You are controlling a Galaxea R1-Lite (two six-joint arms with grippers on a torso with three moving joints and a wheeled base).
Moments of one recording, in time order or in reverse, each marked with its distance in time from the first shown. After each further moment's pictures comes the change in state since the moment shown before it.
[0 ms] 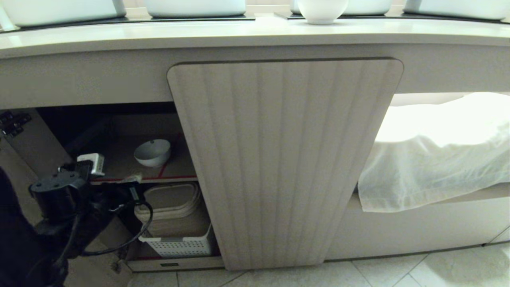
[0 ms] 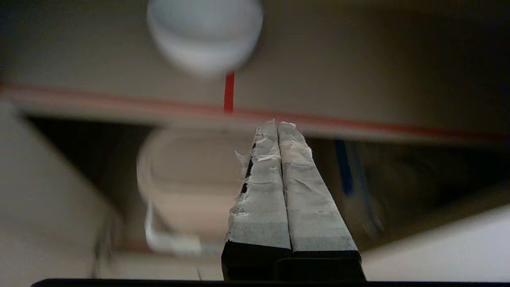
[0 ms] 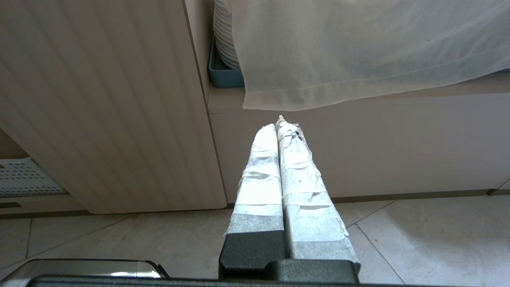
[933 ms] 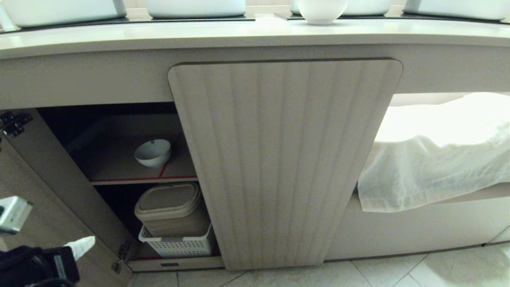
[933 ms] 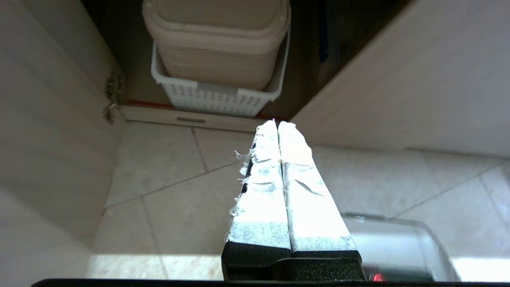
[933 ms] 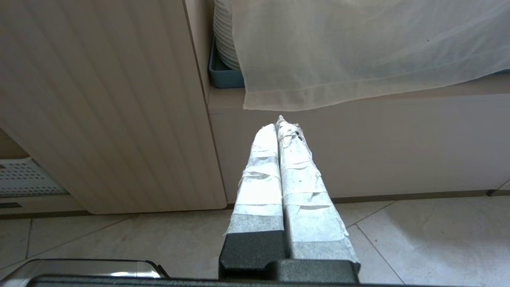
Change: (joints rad) left arm -0.007 -0.902 0.021 1.234 -0.066 -0.077; right arm 0.000 0.000 0.000 0.000 0.000 0.000
